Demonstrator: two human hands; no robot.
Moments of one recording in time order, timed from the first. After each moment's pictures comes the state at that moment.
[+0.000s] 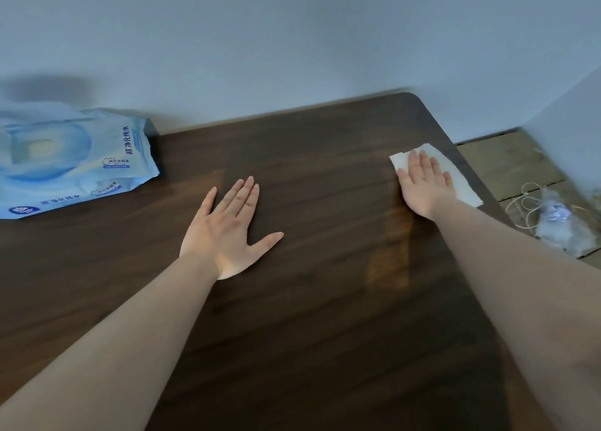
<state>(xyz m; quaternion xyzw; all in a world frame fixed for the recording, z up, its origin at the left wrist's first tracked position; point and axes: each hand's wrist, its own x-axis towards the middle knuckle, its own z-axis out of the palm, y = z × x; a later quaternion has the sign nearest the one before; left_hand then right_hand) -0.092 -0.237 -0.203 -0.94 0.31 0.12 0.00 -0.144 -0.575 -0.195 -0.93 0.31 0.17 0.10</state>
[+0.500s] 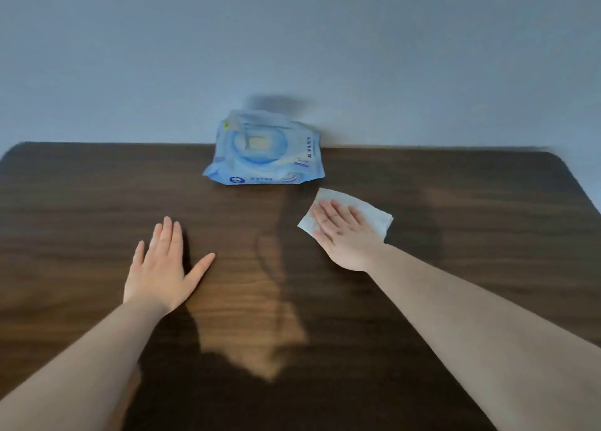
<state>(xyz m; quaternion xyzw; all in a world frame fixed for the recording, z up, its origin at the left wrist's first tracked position) -0.155 0.052 -0.182 -0.99 -0.06 0.13 -0.03 -0.105 -0.259 -0.187 -0.96 -0.14 0.24 0.07</state>
